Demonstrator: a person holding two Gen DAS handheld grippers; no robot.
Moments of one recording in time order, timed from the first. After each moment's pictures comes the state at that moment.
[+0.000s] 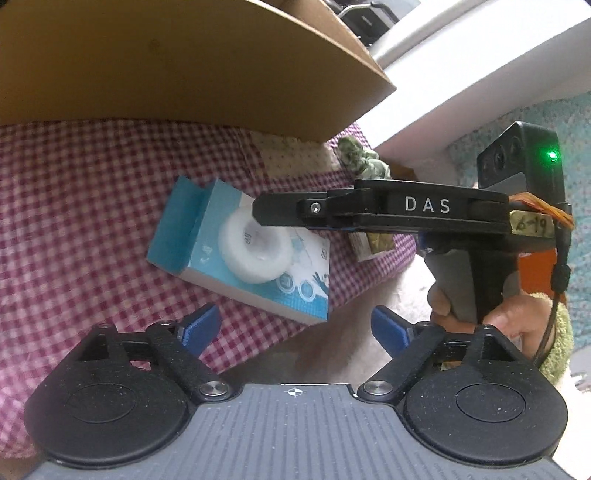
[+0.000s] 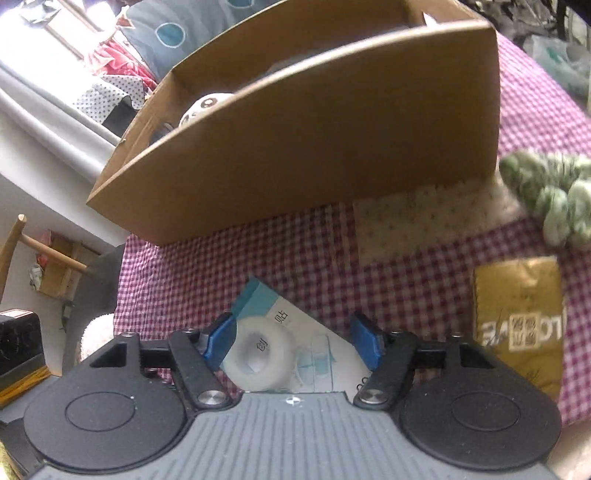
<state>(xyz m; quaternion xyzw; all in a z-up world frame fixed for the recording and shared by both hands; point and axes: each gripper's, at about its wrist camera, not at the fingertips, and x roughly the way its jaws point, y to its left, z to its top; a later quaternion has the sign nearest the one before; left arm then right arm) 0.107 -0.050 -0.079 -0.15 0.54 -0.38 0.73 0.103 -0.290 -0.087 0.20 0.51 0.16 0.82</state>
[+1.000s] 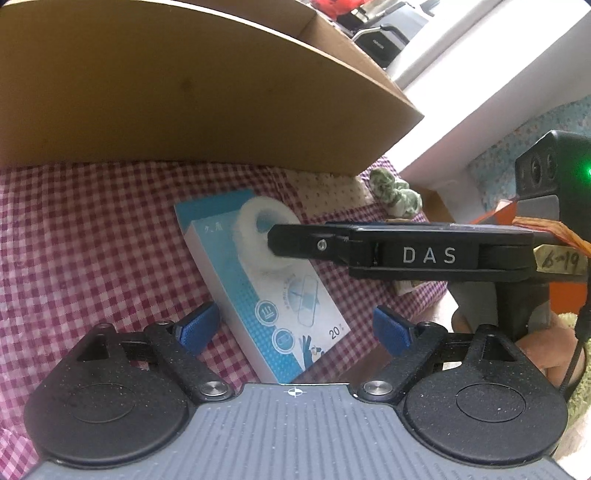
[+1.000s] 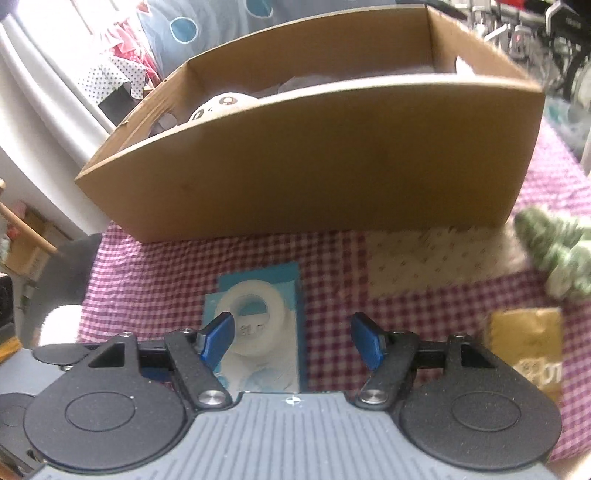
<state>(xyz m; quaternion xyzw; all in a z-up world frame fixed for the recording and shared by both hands) 0.121 -0.046 -0.082 -0.13 0.50 -0.34 0.78 0.108 -0.251 -0.078 0.10 0.48 0.13 0.86</state>
